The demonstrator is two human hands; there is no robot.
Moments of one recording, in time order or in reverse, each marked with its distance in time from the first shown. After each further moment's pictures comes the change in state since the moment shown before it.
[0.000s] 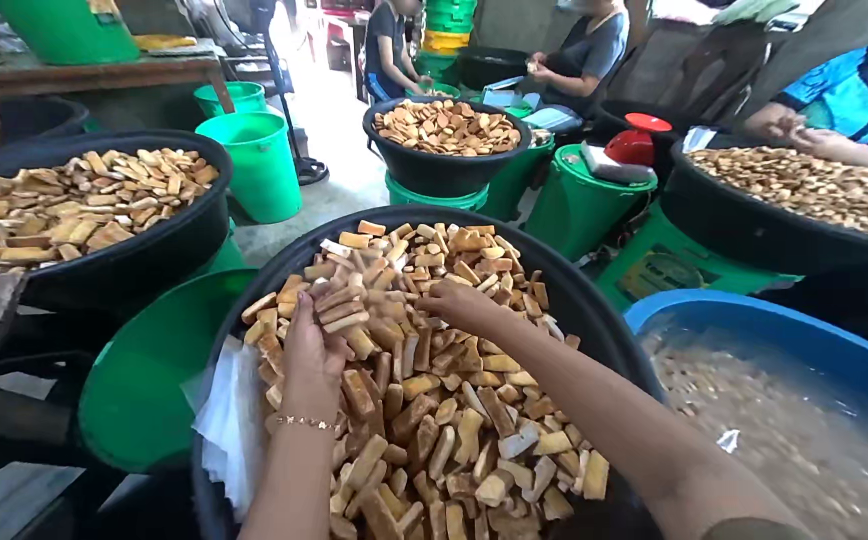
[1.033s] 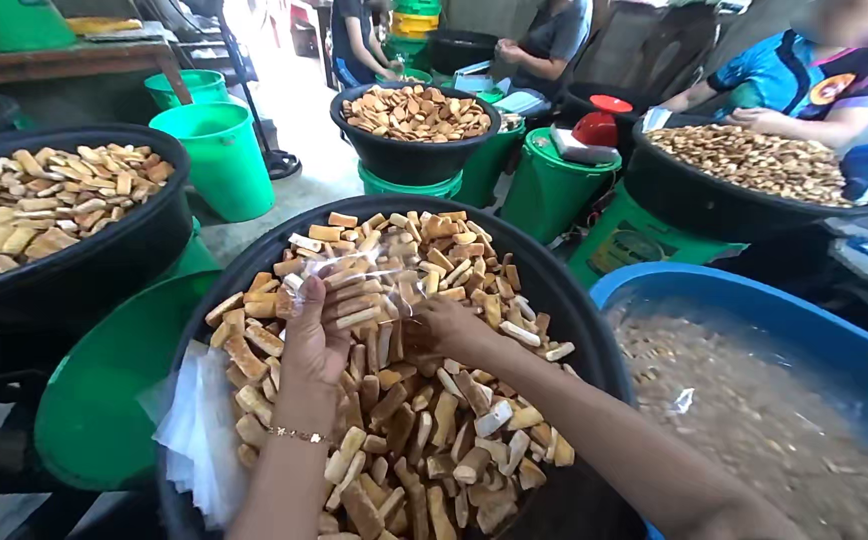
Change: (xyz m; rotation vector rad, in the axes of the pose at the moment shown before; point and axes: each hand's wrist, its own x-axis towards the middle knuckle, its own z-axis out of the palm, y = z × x) left_hand -0.030 -0.014 0.017 0.037 -0.234 -0.028; right_hand -0.057 -0.053 -0.001 0.233 0.053 0.227
